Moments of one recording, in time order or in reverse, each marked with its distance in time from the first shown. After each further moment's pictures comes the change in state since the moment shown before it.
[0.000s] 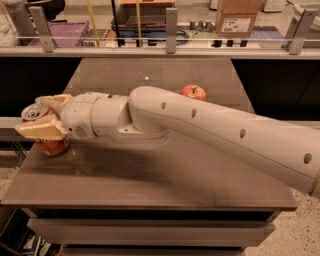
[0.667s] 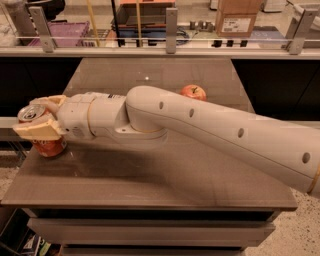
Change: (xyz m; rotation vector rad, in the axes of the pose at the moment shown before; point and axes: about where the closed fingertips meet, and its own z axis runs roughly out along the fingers) arm -0.002 0.003 0.003 -0.006 -0.001 -0.004
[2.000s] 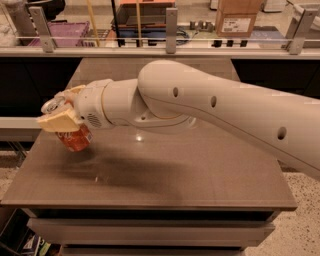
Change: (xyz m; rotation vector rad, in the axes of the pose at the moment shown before) arm -0.009 -0.013 -0.053 0.110 0.219 0.014
